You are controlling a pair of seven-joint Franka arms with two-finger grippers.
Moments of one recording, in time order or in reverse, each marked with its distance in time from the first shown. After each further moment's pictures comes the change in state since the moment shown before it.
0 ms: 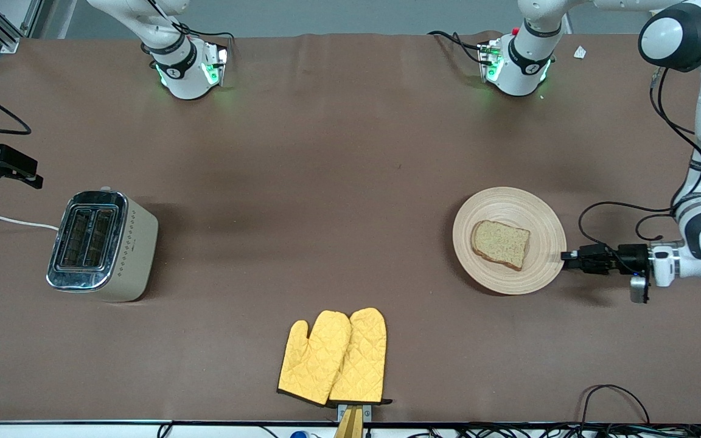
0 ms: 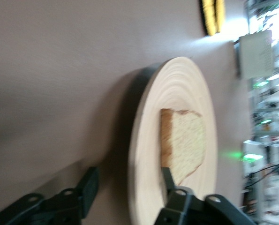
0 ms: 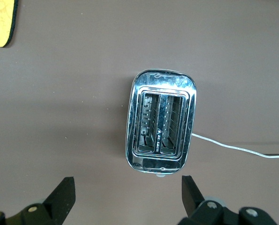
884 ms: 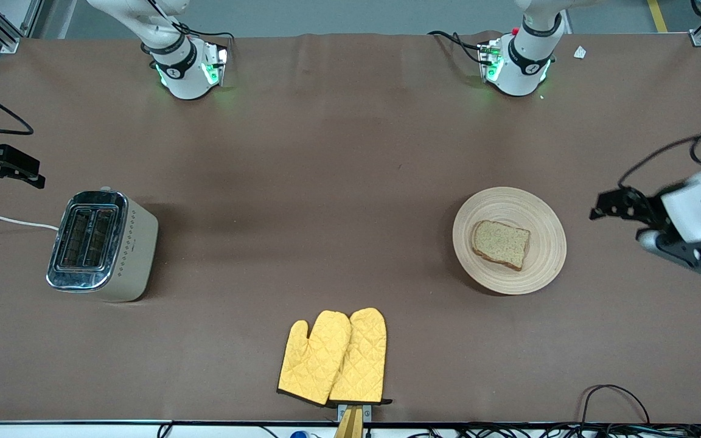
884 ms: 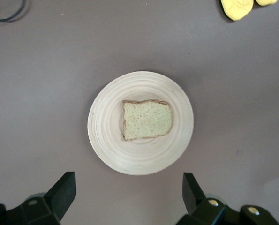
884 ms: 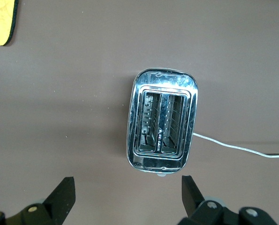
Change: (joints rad) left arm -0.425 -0.586 -0.071 0.148 0.597 -0.238 -0.793; right arm 0.003 -0.001 0.000 -0.004 0.001 -0.001 0.001
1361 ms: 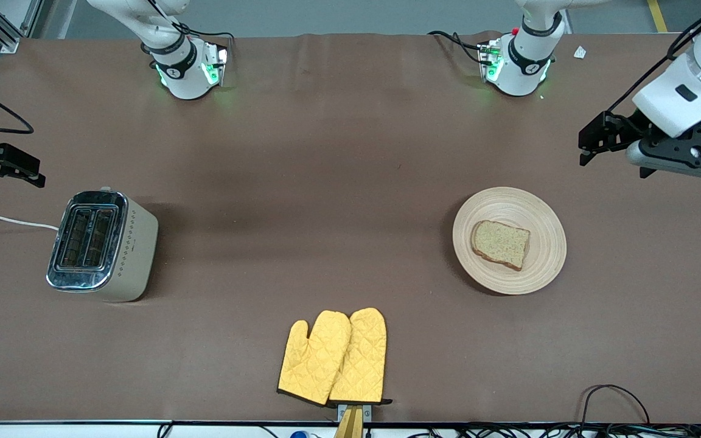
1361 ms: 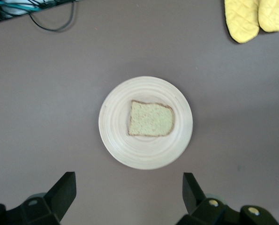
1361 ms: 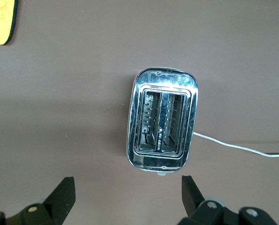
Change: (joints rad) left arm -0.026 -0.334 -0.003 -0.337 0.035 0.179 -0.128; right arm 0.001 -0.005 0.001 -0.005 0.000 -0.002 0.000
